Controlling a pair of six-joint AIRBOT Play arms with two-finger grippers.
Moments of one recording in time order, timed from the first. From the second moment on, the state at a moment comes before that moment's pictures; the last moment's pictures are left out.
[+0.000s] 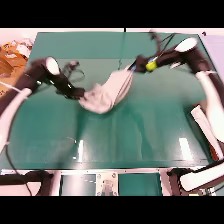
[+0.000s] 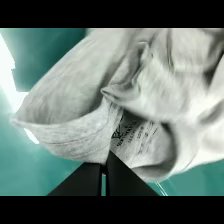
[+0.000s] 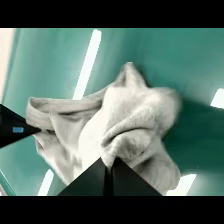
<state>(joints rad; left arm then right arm) -0.26 -1.45 1.44 1.38 -1.30 -1.54 0.06 -1.63 1.73 -0.69 1.28 1.32</state>
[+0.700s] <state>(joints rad) -0.26 -1.05 1.91 1.50 -1.44 -1.57 -0.02 -0.90 1.64 -0.84 1.26 1.38</state>
